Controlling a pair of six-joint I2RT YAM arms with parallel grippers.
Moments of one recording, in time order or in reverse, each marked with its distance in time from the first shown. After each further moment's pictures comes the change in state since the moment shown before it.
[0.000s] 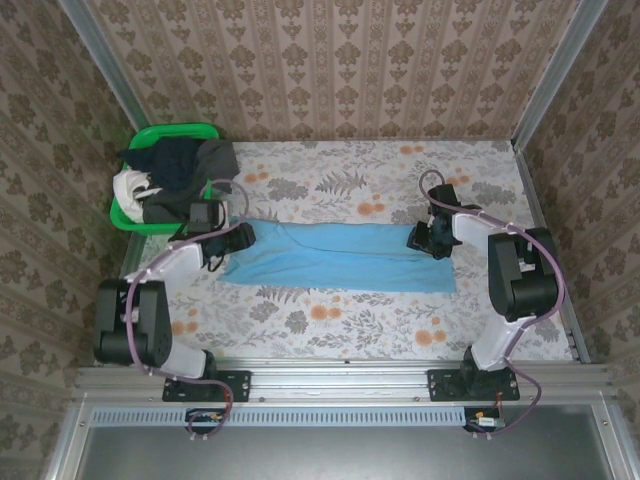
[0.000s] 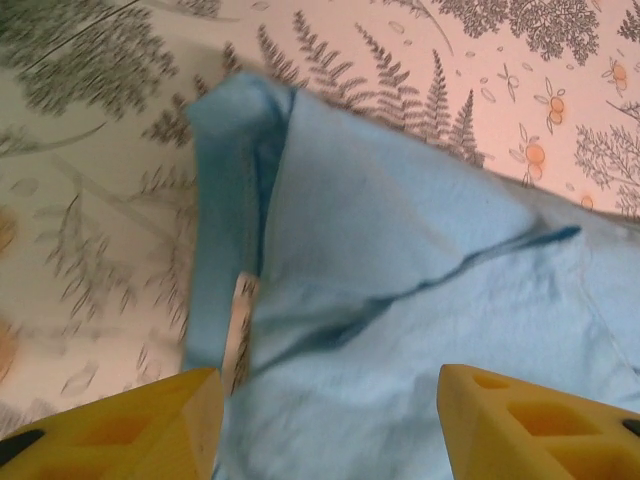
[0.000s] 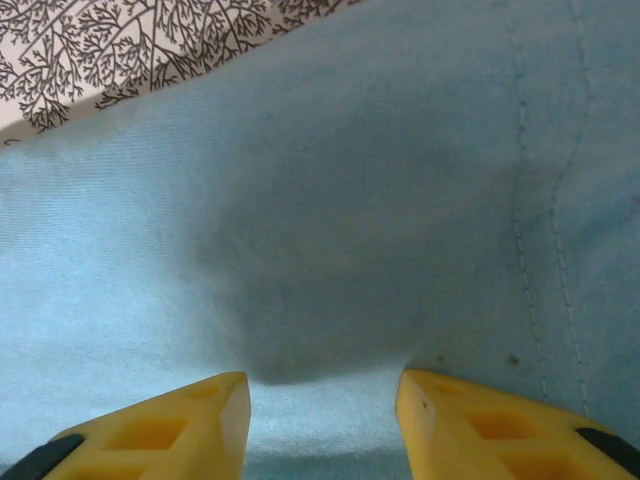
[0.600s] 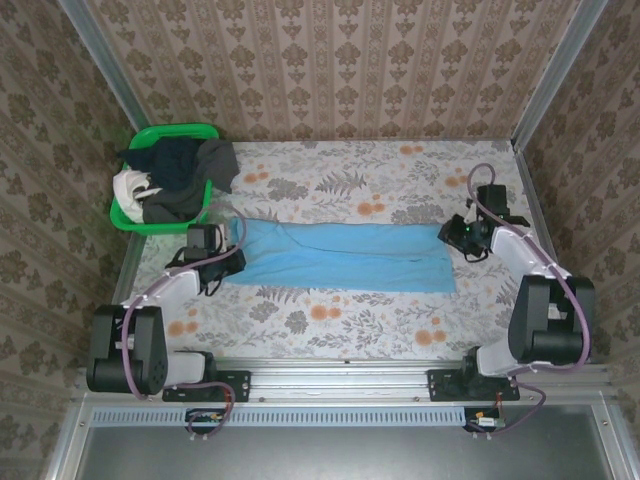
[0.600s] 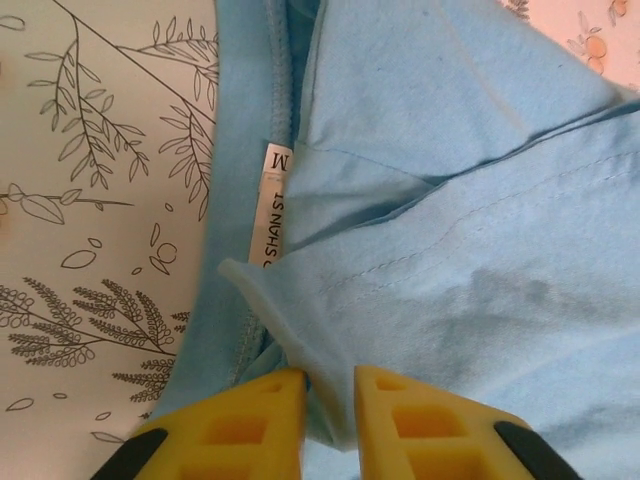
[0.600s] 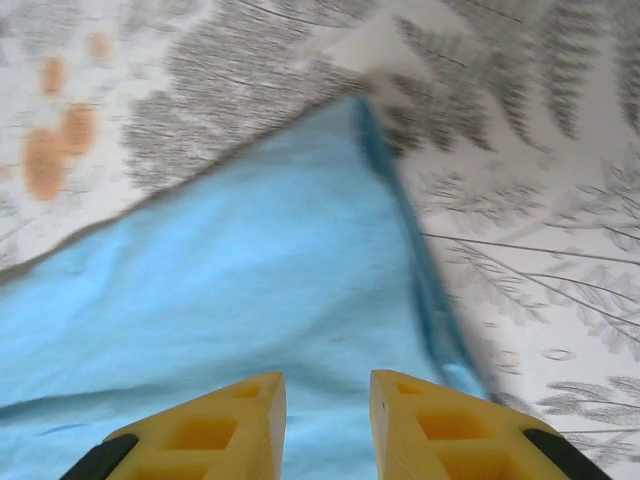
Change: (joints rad) left arm 0.024 -0.188 -0.245 0.062 0.000 -0.014; right arm -0.190 -0.316 -0.098 -0.018 -0.137 -0.045
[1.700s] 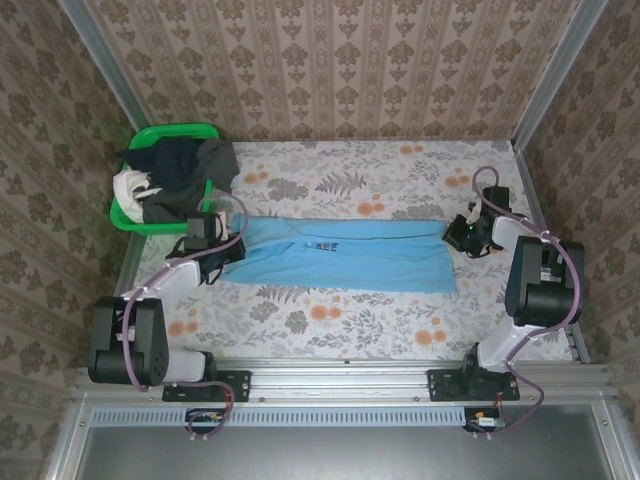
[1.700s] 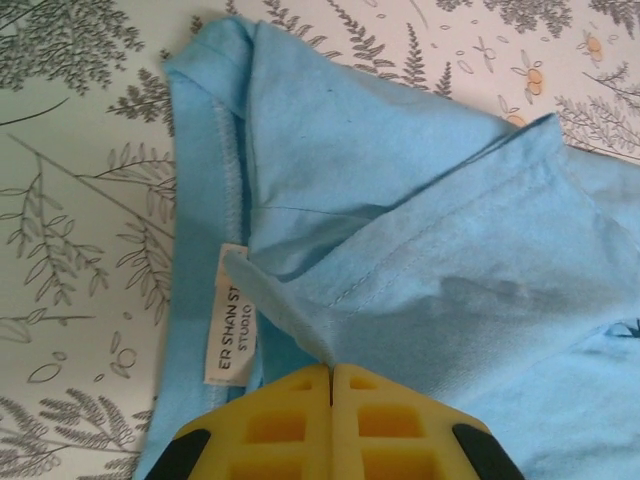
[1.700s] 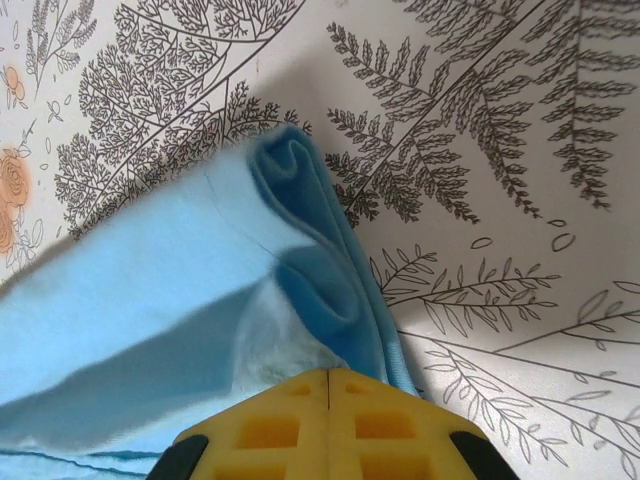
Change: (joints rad) left arm -0.002 0.057 0.080 0.034 0.017 0.019; right arm -0.126 0.243 0.027 0.112 -0.145 0.008
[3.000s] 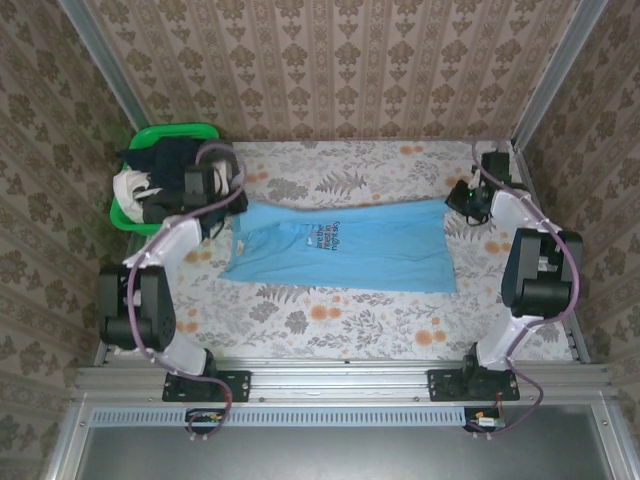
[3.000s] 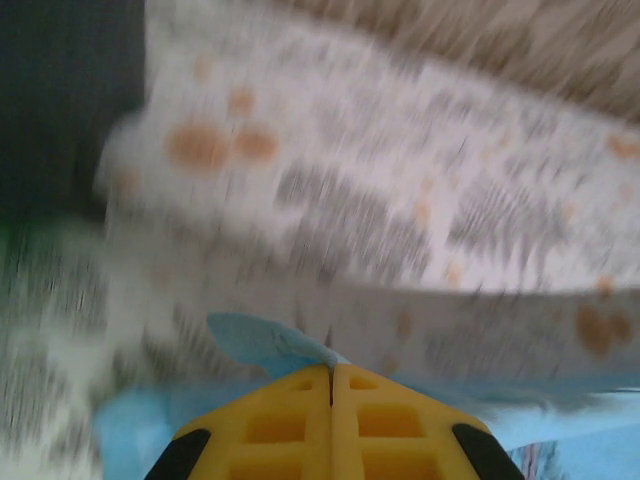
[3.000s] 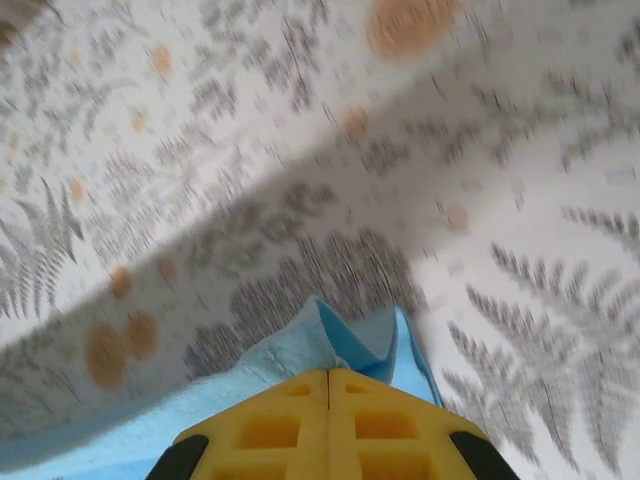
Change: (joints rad) left arm -0.010 0.272 0.530 -0.015 0.063 0.005; right arm 0.047 0.121 0.369 -0.042 0.128 -0.011
